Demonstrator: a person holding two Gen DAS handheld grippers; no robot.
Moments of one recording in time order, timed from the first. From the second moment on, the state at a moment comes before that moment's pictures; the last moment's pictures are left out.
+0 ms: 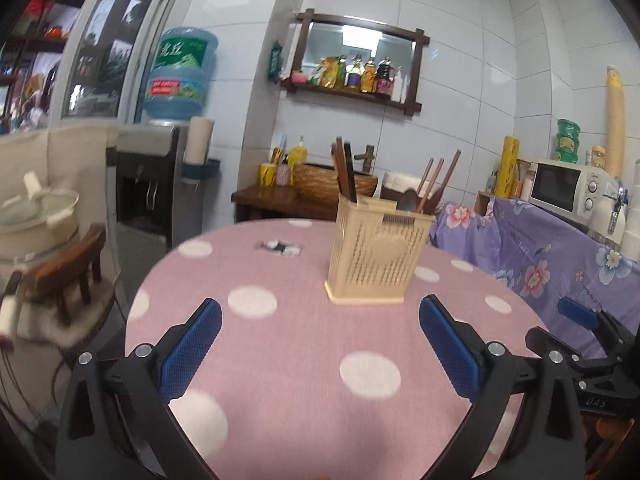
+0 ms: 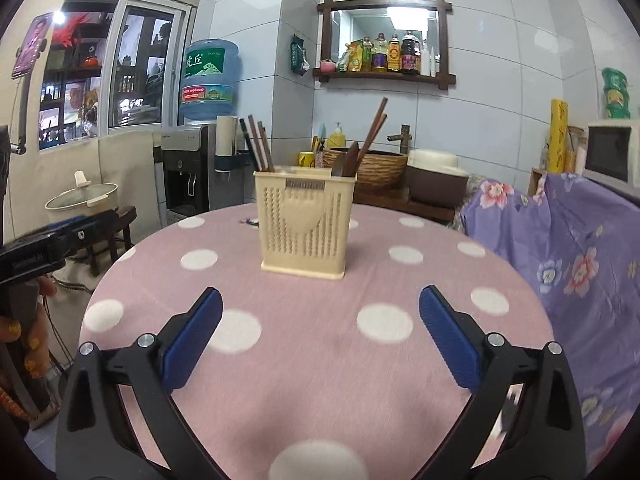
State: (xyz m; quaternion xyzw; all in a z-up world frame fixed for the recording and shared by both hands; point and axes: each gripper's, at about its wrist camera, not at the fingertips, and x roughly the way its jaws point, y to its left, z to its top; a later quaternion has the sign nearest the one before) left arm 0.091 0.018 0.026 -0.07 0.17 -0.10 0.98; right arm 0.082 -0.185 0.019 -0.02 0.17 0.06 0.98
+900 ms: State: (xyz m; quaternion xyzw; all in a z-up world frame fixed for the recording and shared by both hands) left arm 0.021 0.009 -0.002 -0.02 0.15 -0.10 0.98; right arm 0.013 -0.190 0.006 0.02 0.15 0.06 0.99
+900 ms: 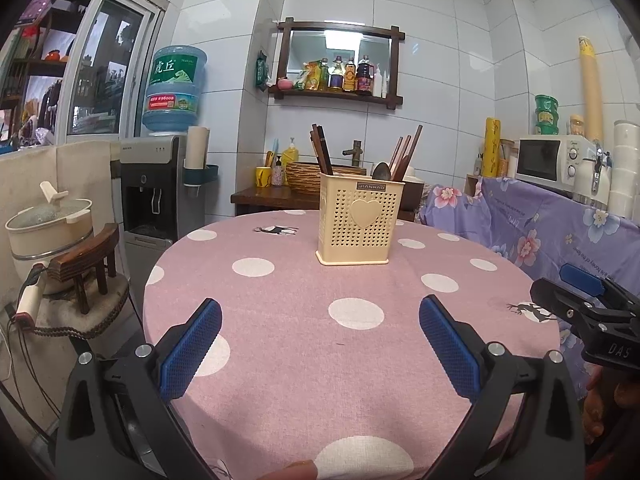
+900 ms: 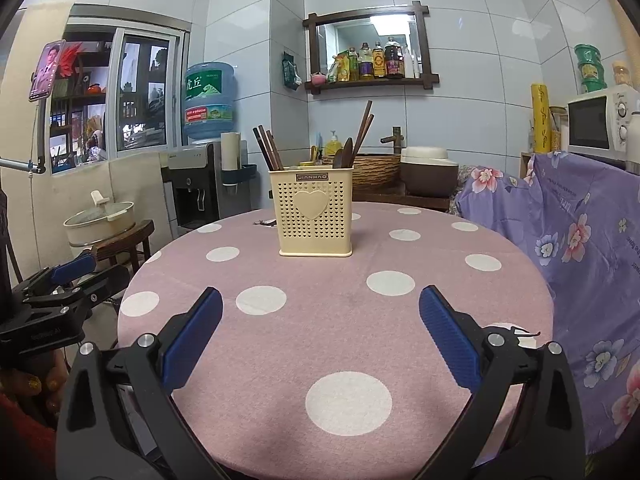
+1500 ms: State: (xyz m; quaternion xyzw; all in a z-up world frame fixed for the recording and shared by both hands) left arm 0.021 0.008 -0.003 -0.02 0.15 -0.10 0.98; right arm 0.014 -0.187 0.005 0.02 0.16 0.07 0.99
